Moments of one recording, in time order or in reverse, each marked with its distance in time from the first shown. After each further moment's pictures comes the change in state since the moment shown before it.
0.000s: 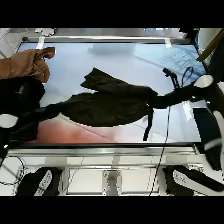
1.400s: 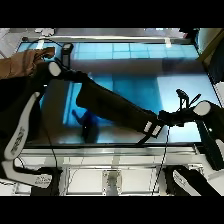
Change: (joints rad) left arm -0.406 -0.879 0.868 0.415 0.102 -0.111; right arm 0.001 0.239 -0.372 -0.312 -0.264 0.530
